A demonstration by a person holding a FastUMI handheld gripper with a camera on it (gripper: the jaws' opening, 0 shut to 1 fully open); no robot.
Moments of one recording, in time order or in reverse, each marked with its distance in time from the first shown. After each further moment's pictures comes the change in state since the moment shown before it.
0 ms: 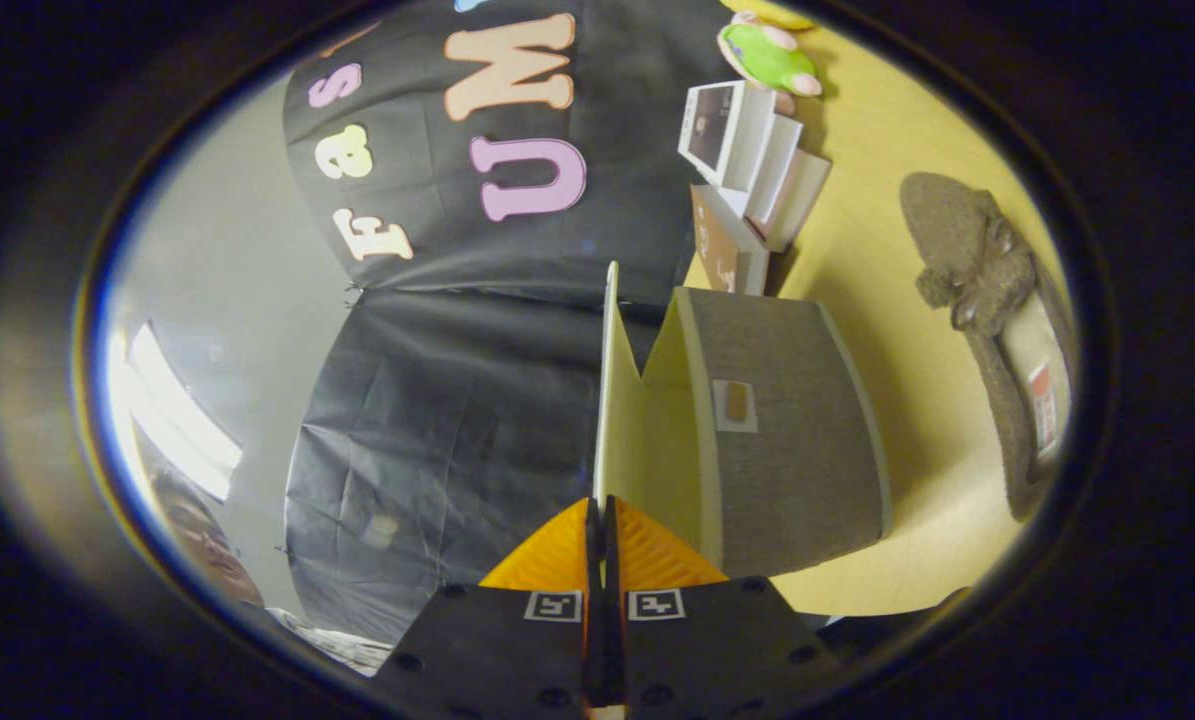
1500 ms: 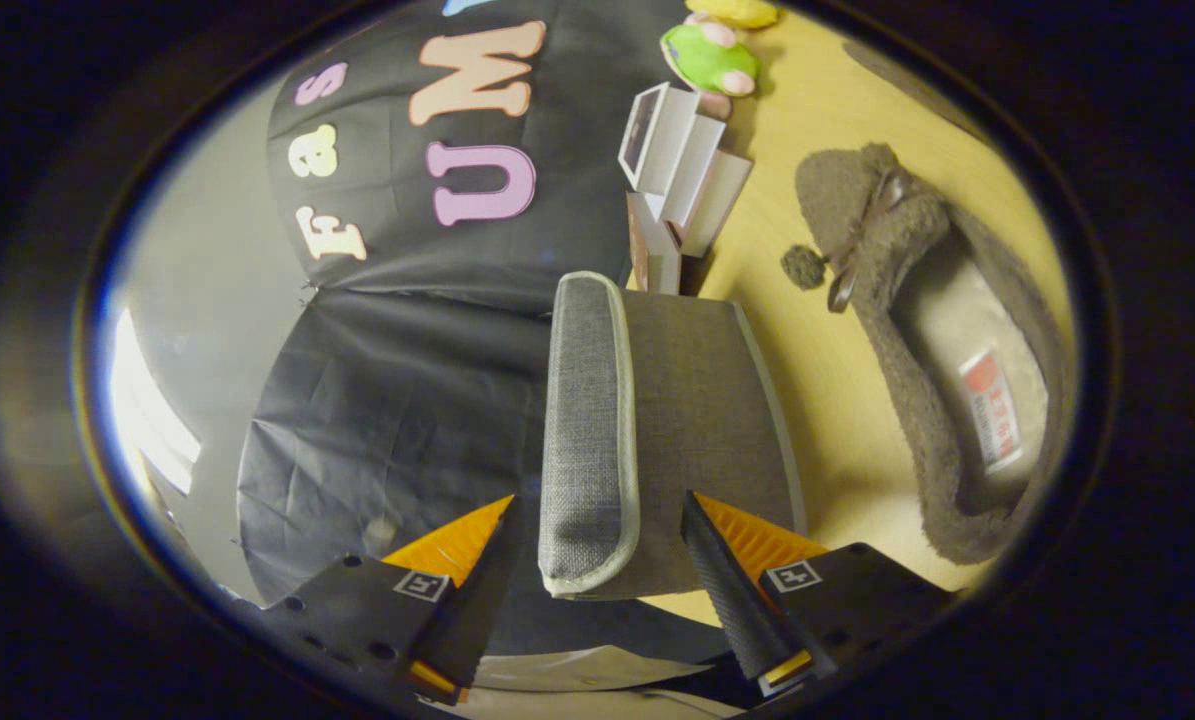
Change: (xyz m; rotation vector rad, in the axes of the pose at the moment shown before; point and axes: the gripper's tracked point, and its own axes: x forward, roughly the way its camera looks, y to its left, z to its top) arm -0.008 -0.099 -0.008 0.047 -0.037 -0.123
